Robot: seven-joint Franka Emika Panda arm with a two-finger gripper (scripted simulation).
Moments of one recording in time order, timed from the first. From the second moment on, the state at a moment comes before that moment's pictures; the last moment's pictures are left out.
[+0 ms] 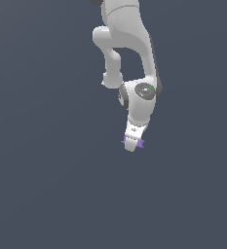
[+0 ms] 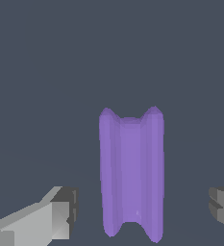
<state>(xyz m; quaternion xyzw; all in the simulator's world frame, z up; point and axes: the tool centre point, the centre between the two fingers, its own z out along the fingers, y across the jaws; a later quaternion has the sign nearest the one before) -0.038 0.104 0.070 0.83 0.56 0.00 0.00</state>
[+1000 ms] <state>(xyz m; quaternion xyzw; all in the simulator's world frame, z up) -0.040 0.106 0.023 0.82 0.57 0.00 0.00</state>
